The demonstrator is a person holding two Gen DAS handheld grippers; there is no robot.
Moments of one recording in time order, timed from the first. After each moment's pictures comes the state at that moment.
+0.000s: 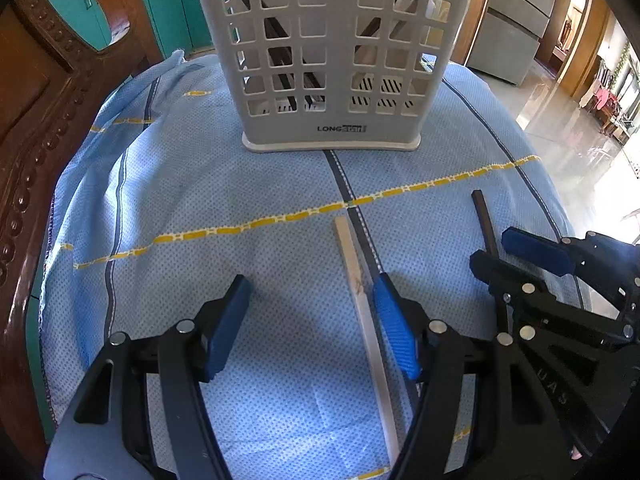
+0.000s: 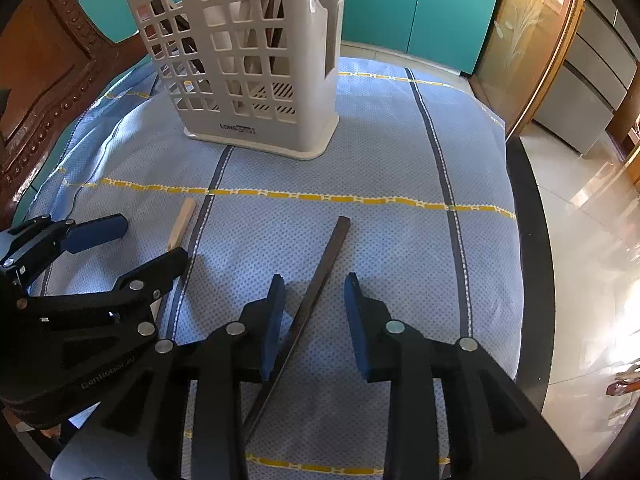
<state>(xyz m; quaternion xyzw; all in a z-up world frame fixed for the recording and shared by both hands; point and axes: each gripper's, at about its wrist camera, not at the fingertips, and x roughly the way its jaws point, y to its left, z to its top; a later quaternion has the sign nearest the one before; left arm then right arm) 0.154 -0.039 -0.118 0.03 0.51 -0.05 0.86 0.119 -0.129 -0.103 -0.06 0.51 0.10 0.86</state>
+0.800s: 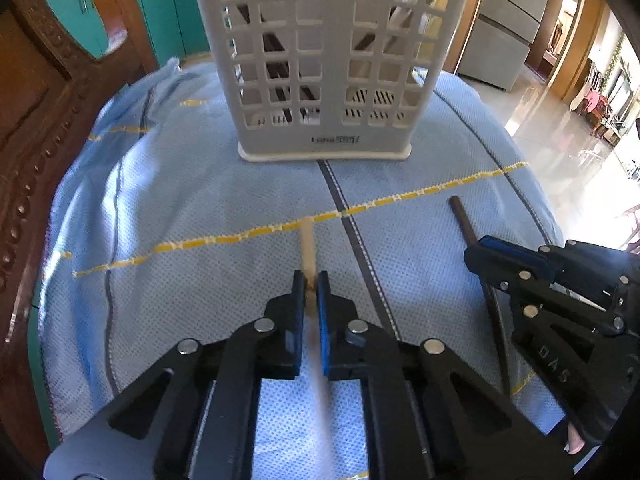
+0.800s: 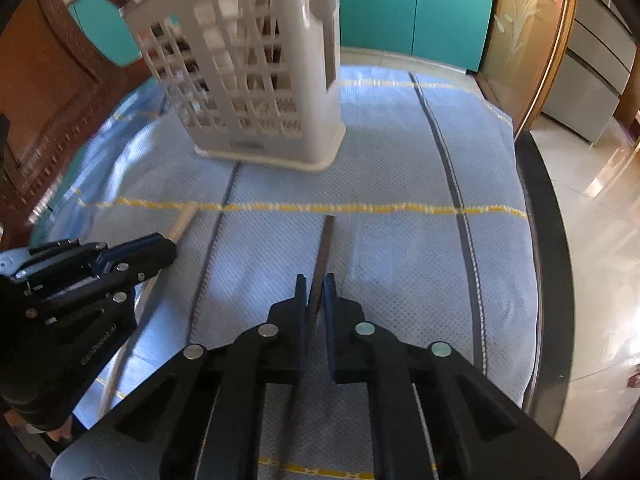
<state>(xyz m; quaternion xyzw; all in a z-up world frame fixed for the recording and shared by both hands) 0.144 -0.041 -0.107 0.03 0.49 -0.07 0.87 0.119 -0.135 -0.093 -0.01 0.48 0.12 0.87</state>
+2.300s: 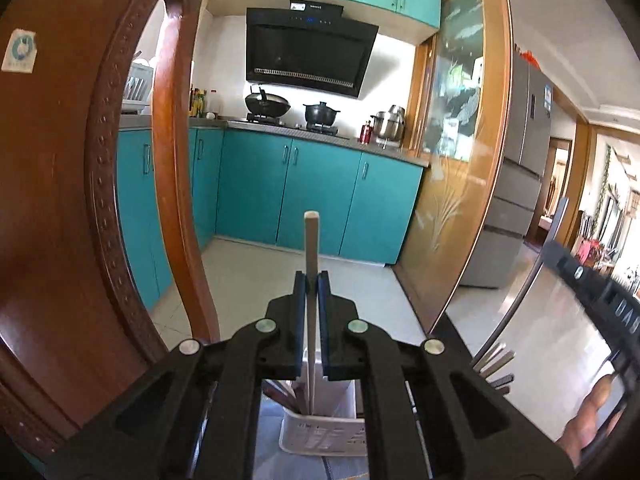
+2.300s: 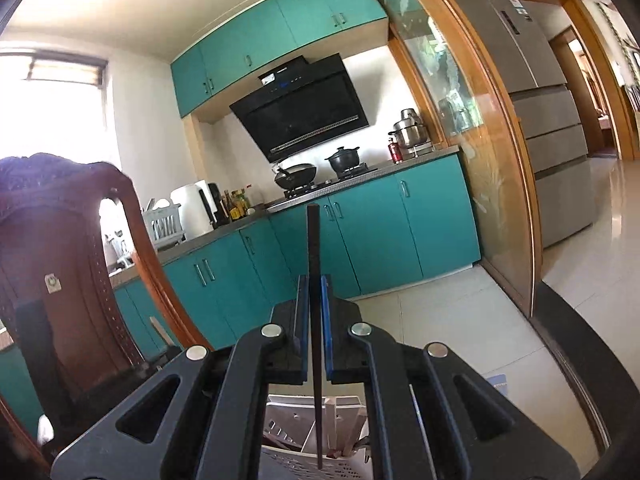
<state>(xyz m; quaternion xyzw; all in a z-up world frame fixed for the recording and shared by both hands) 0.181 0.013 0.122 -0.08 0.17 -0.03 0.98 0.129 -0.184 0.141 0.18 0.08 0.11 0.97</state>
